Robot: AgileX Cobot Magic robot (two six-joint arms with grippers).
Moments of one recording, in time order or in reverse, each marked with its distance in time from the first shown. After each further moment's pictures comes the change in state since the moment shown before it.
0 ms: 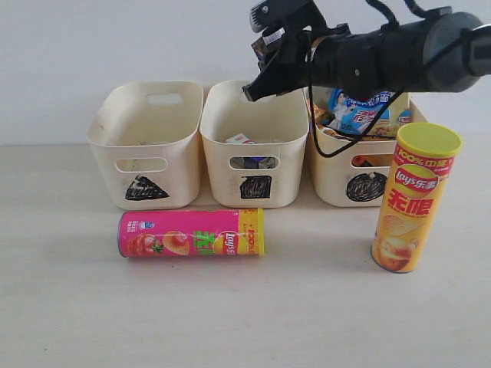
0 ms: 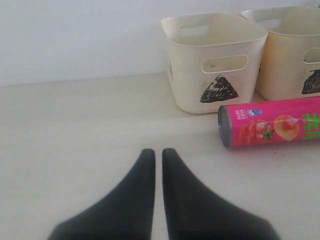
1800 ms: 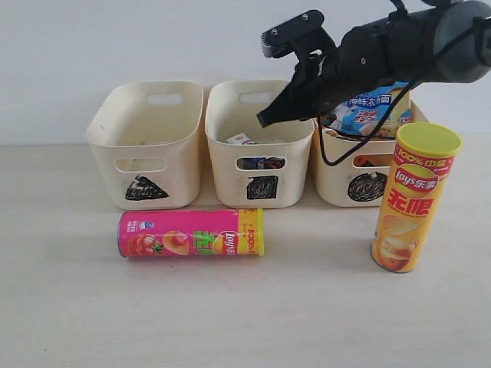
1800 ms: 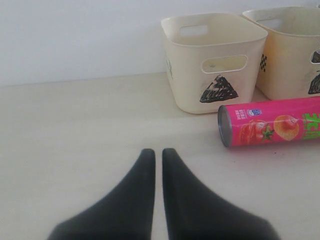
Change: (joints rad) left arm 0.000 0.000 0.000 0.000 0.000 0.000; right arm -0.002 -0.045 0.000 -0.001 0.428 0.106
